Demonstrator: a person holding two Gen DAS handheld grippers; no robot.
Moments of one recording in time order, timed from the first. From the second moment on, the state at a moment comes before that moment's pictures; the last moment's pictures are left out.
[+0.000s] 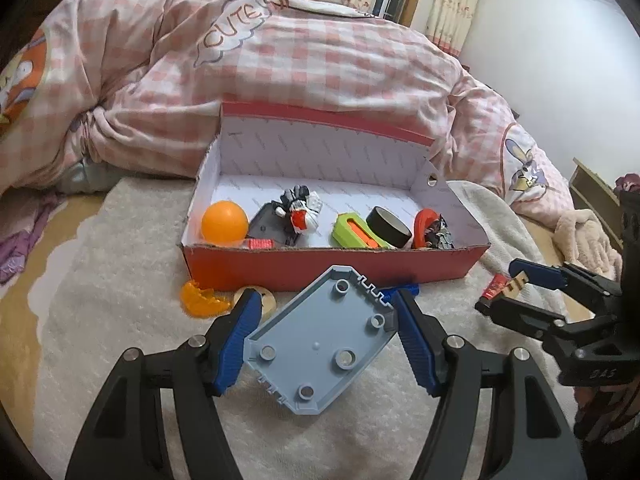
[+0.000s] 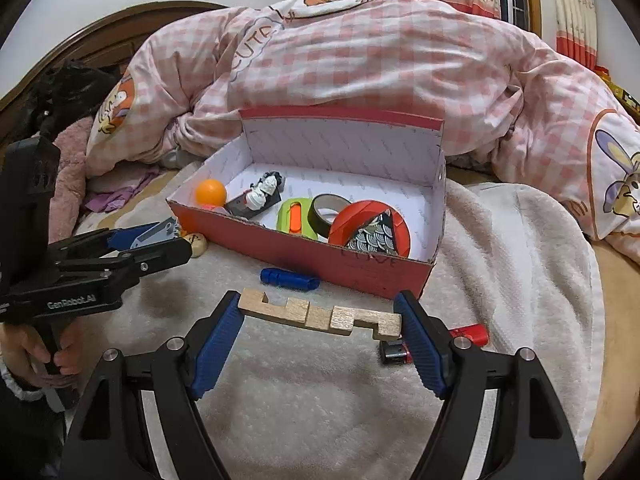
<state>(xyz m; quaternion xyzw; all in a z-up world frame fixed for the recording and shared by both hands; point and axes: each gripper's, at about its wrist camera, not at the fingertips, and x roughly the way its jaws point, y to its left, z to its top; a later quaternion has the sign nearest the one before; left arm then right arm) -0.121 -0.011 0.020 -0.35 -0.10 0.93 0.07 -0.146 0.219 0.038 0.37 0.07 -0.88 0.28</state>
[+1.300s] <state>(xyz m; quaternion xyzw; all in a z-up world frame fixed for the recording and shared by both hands) -0.173 -0.019 0.044 -0.29 -0.04 0.95 0.10 -0.182 0.202 0.048 0.29 0.02 -0.92 0.26</state>
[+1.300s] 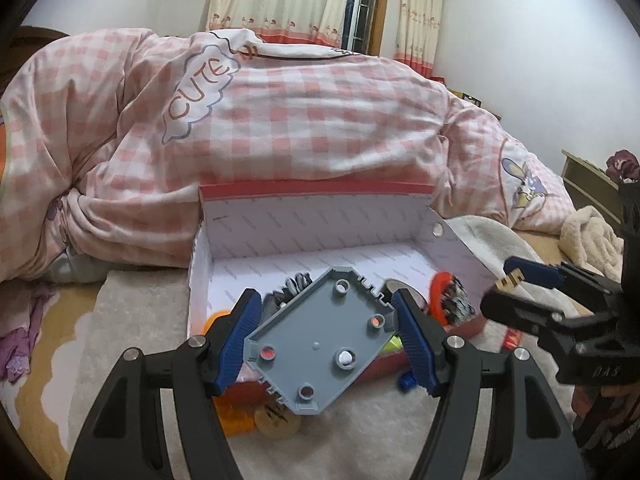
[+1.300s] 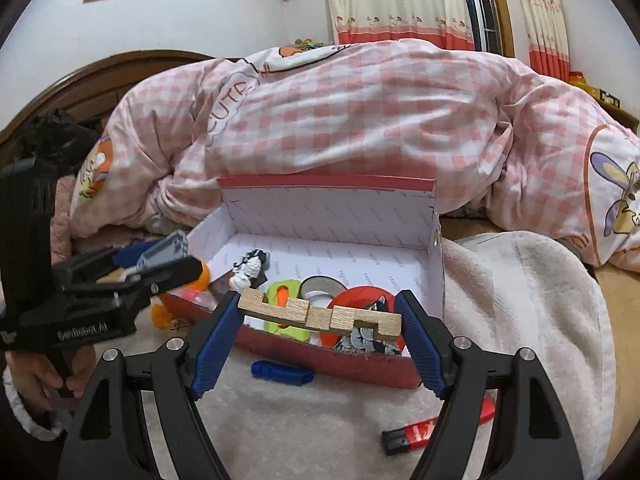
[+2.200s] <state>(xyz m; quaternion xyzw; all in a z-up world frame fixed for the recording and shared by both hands) -0.210 -0.006 0.012 -0.34 -0.01 0.94 0.09 -0.220 0.191 0.012 0.36 0.06 -0.90 0.22</state>
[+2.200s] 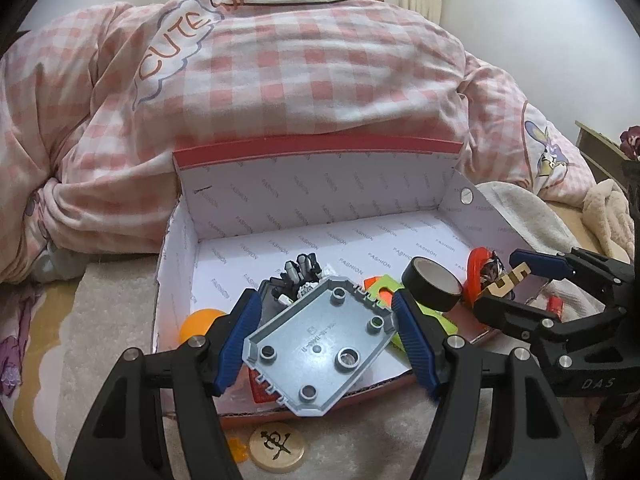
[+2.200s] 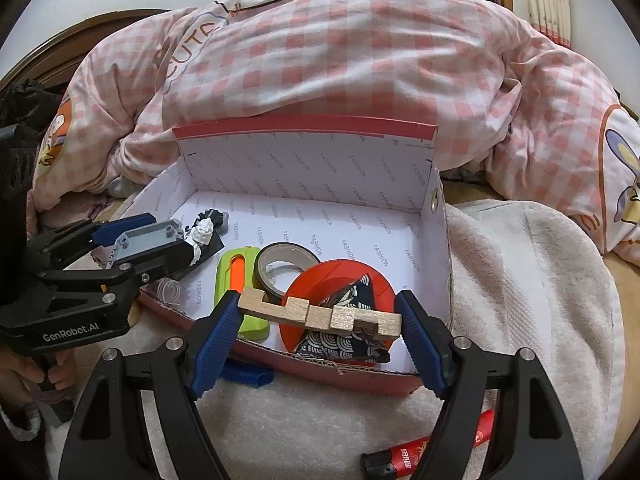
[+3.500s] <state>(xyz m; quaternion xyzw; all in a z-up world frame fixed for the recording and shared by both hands) -0.196 -0.008 0.022 -0.32 -0.02 0.94 0.11 -0.208 0.203 0.031 0.32 0.03 -0.92 0.24</state>
